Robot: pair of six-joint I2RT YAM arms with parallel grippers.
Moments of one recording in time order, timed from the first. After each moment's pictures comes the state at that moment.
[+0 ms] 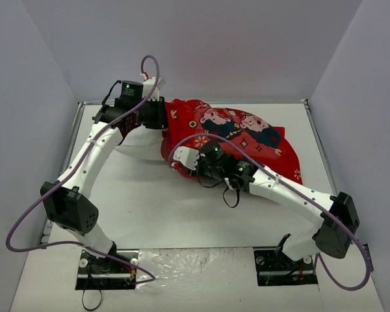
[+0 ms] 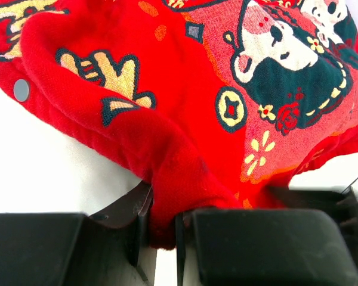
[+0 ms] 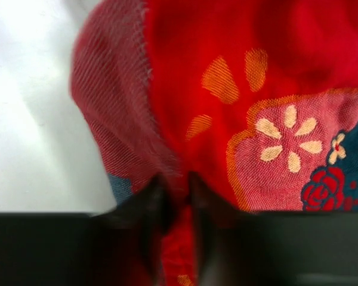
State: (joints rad) left arm -0.34 1.63 1.72 -0.70 0.39 -0.23; right arm 0.90 1.40 1.14 -0.43 0.13 -0.64
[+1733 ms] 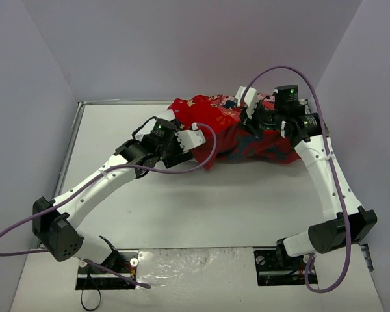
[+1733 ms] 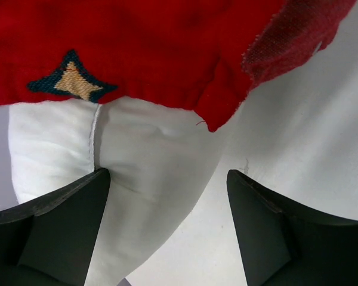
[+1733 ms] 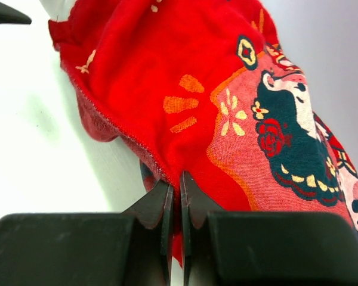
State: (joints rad) left arm -0.71 1.41 1.36 -0.62 -0.14 0.64; right arm 0.25 1.42 1.60 -0.80 -0.58 -0.70
